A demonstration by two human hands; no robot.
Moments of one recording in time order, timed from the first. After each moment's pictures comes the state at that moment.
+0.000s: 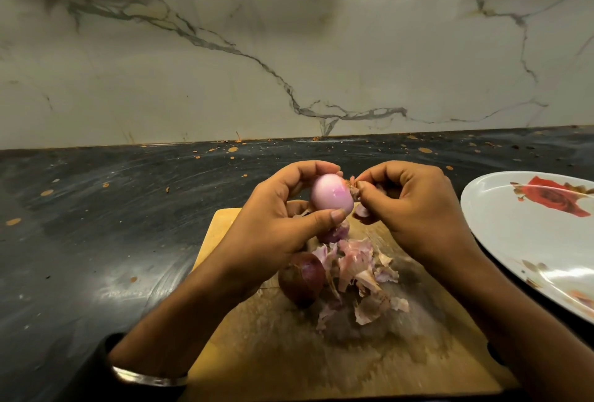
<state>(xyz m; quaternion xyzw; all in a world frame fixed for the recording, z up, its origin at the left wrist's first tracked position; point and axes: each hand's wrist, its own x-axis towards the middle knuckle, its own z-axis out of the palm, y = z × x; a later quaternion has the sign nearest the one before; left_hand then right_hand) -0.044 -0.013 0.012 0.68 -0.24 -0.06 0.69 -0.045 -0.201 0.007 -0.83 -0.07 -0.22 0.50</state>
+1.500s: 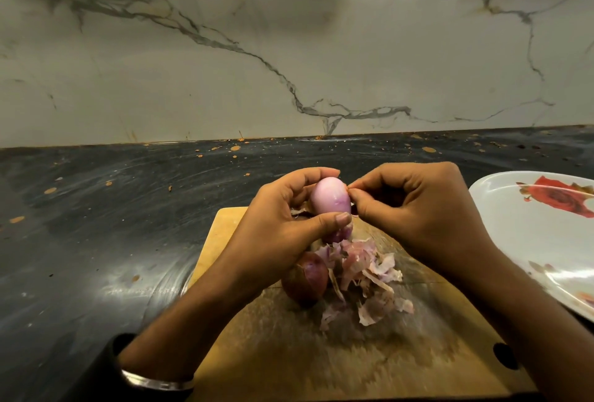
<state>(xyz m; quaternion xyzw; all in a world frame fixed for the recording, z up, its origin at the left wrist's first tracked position) -0.040 -0.012 0.003 0.74 -0.24 -0.01 0.63 -0.050 -0.206 0.012 -0.85 -0.22 -0.28 0.39</state>
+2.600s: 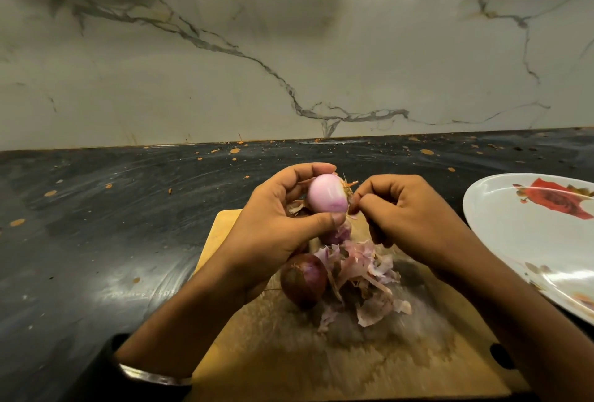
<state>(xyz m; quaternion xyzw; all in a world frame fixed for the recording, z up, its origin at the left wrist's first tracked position) -0.037 -0.011 0.004 0.69 -0.21 -0.04 0.69 -0.046 -0.202 0.013 -0.87 -0.09 -0.08 0.48</state>
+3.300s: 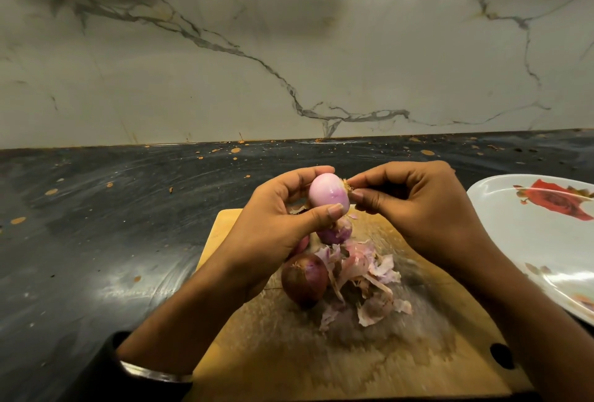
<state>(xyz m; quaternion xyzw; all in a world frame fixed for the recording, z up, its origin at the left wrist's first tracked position) -0.041 -0.011 0.009 0.69 -0.19 -0.06 0.70 -0.046 -0.208 0.014 -0.83 -0.17 -0.21 0.48</state>
